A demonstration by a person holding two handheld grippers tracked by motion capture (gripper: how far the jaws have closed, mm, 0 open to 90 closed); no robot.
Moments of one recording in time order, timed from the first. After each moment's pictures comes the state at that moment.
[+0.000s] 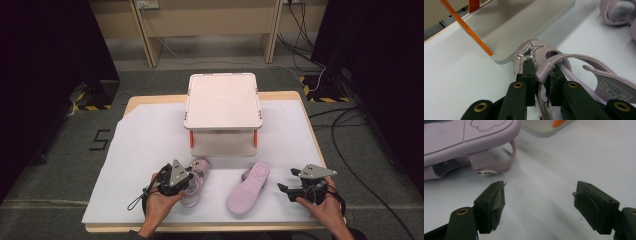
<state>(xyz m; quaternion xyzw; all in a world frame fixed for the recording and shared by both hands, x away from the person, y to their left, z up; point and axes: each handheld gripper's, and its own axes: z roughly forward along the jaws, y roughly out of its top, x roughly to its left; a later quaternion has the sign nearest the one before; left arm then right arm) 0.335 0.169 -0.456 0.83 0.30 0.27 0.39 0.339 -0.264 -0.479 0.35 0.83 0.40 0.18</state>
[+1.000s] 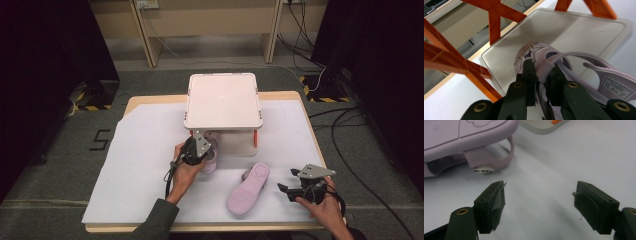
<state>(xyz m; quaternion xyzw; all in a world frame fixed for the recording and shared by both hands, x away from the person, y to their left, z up) 0.426 0.111 -0.457 0.81 0.29 0.36 0.37 0.341 -0.264 -0.481 0.35 0.83 0.39 0.18</state>
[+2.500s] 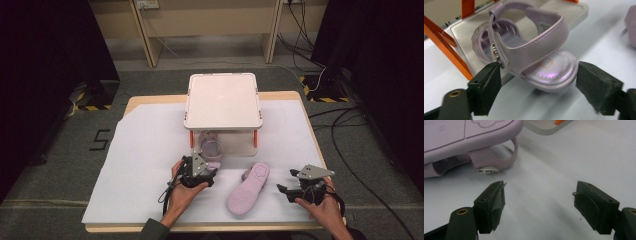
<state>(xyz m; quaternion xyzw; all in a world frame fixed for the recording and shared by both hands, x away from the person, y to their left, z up) 0.376 0.119 -0.486 0.81 0.33 0.28 0.40 0.339 -0.262 -0.481 0.35 0.83 0.39 0.18</state>
